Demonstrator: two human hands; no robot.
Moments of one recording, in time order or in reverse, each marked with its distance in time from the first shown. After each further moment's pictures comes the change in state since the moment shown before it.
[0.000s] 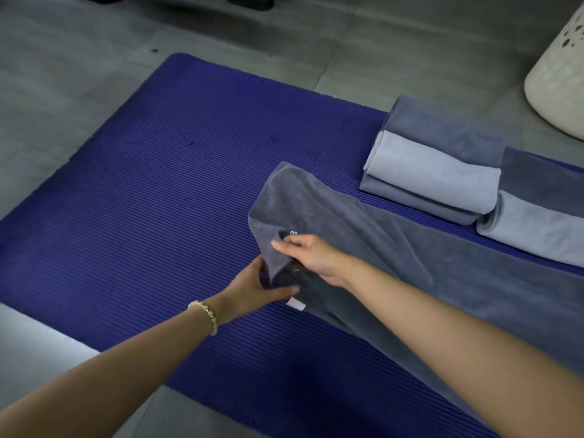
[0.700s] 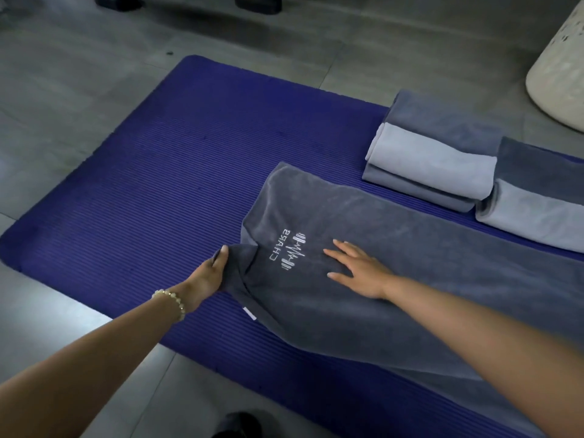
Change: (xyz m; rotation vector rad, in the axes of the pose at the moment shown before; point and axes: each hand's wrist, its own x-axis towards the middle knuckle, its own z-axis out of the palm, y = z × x) left_hand -0.042 -0.025 -0.045 -0.102 0.272 -0.365; right_hand -0.050 0.075 -0.055 -1.059 0.046 -0.074
